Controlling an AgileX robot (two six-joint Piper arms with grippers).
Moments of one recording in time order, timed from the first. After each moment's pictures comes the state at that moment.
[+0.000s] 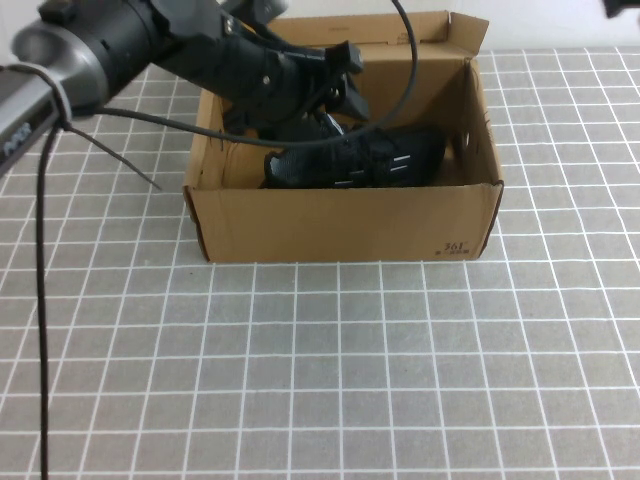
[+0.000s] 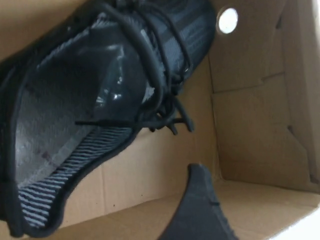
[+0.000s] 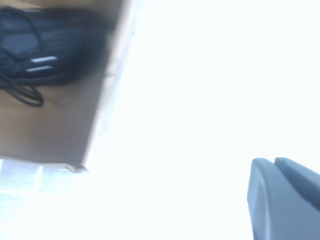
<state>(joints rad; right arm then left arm) 0.23 1.68 -1.92 -0.09 1.26 0.05 -0.39 2.00 -1.86 -0.56 0.88 -0.05</state>
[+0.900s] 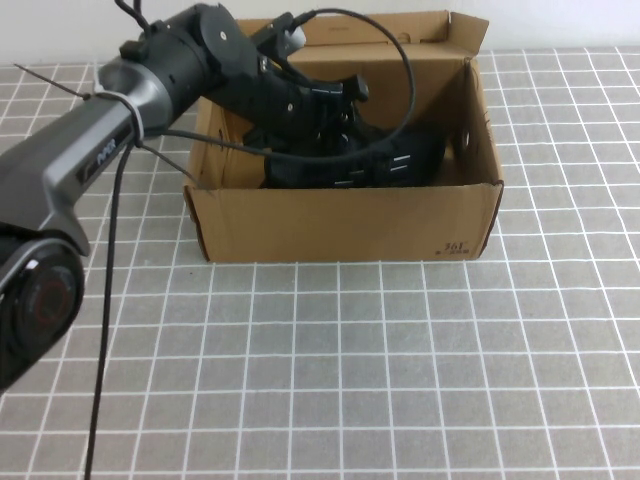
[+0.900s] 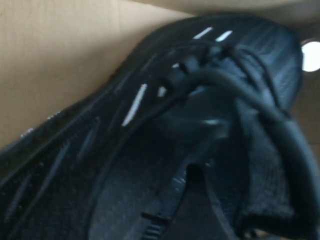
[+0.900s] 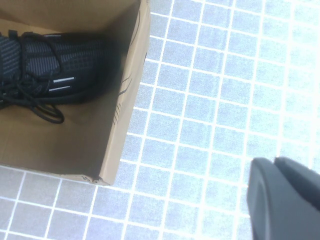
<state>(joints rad) 0.19 1.64 -1.90 -0.01 1.22 0.02 -0.39 2.25 -2.05 -0.50 0.83 -0.10</state>
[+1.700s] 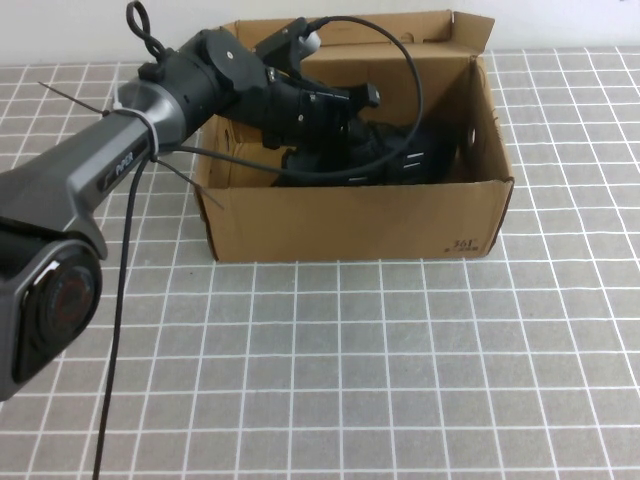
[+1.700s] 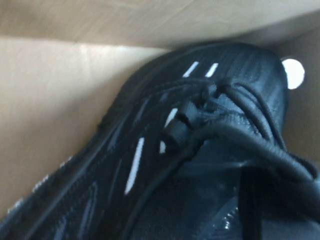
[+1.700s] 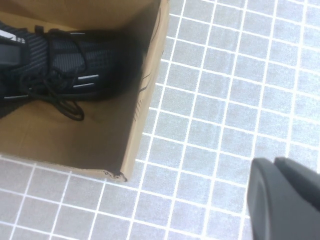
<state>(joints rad) 0.19 1.64 -1.90 0.02 1.22 -0.01 -0.39 2.31 -2.05 -0.68 0.71 0.16</state>
